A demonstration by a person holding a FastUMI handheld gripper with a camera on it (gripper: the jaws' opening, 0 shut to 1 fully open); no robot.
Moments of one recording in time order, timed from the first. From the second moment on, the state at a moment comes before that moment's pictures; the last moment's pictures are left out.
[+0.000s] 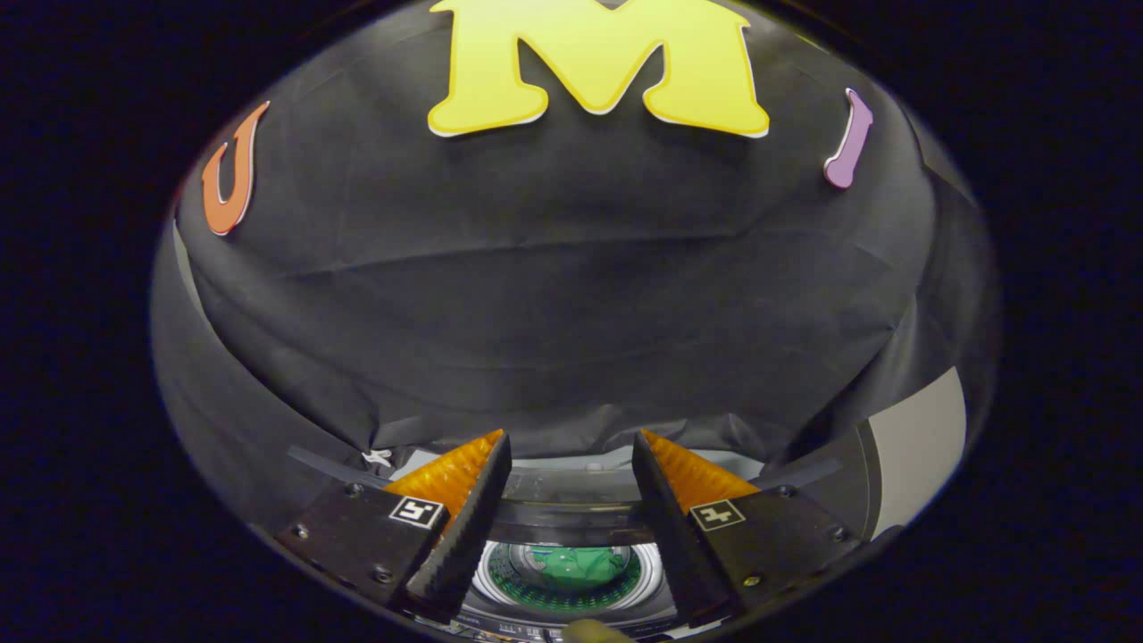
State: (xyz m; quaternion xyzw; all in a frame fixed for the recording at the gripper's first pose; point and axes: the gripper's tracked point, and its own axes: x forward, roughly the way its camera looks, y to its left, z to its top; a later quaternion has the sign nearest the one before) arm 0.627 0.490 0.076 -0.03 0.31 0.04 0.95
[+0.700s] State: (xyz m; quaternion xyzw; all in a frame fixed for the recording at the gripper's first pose) arm 0.578 0.488 0.067 -0.02 0.29 0.04 0.96
